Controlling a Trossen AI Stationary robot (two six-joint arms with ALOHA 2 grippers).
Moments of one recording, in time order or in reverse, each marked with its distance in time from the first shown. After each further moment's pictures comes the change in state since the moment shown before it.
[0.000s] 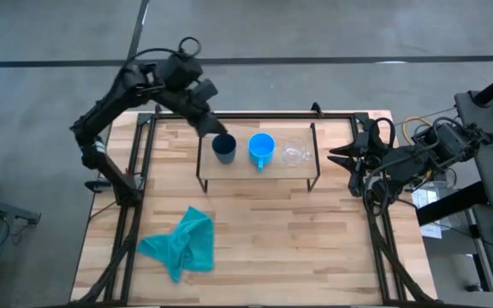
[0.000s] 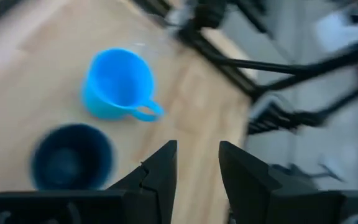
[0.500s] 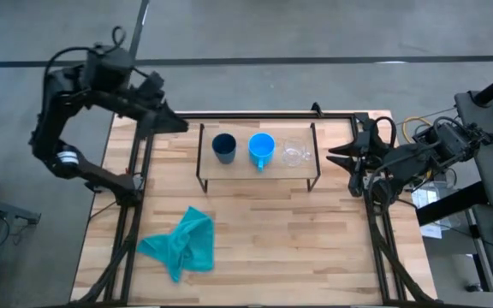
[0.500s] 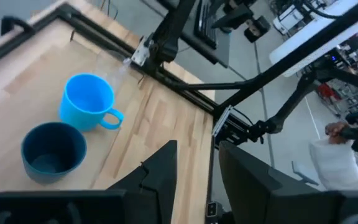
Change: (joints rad) left arm 0.000 -0.262 -0.009 0.001 0.048 -0.016; right arm 0.000 -0.002 0.000 0.045 0.000 -0.027
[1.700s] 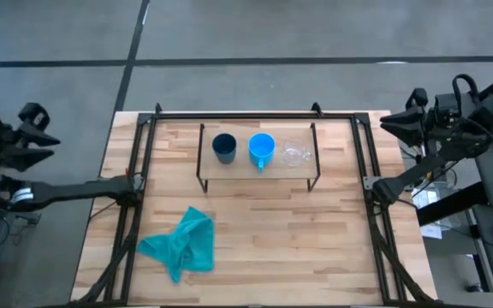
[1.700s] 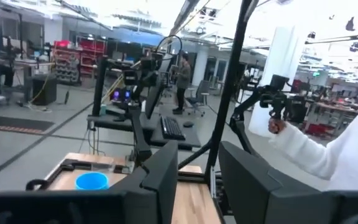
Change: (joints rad) left arm -0.001 -0.633 -0.279 0.165 -0.014 0.207; right arm 0.001 -0.439 -0.128 0.292 -0.090 -0.281
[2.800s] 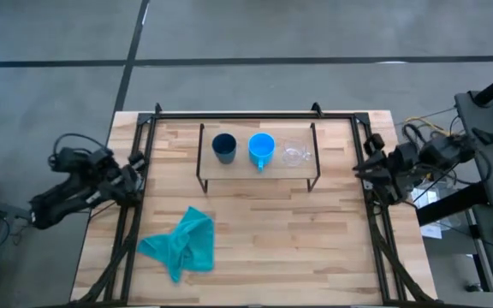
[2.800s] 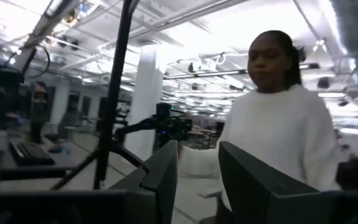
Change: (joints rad) left arm 0.001 -0.575 -1.553 1.612 0.487 -0.560; right arm 0.000 -0.364 -0.818 0.665 -0.331 -0.114
